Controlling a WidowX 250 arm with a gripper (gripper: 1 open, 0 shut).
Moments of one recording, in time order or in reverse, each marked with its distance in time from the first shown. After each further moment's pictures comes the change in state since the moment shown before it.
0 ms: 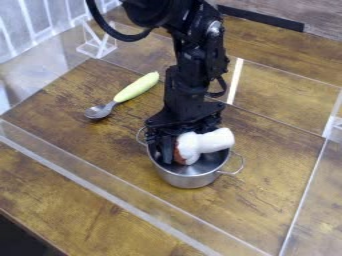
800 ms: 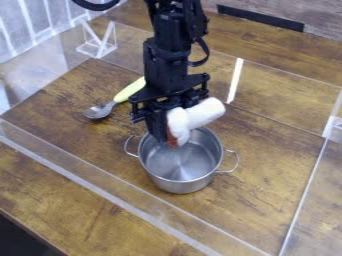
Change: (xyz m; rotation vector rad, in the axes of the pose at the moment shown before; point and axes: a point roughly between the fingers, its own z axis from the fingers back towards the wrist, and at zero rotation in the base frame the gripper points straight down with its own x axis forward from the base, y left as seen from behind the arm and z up) arm 0.007 0.019 0.044 -0.034 0.119 0.146
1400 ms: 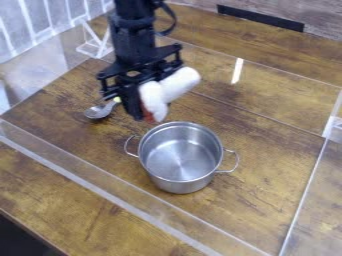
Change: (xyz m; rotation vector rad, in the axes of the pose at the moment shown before) arm 0.036 0.029 0.022 -0.067 0.040 0.087
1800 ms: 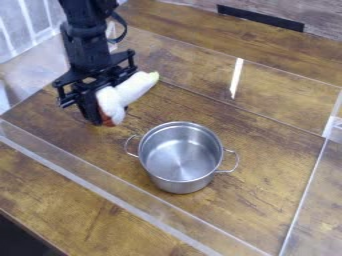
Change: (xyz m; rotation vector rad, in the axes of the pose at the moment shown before) arm 0.024 0.024 -0.013 -0.006 -0.024 0.065
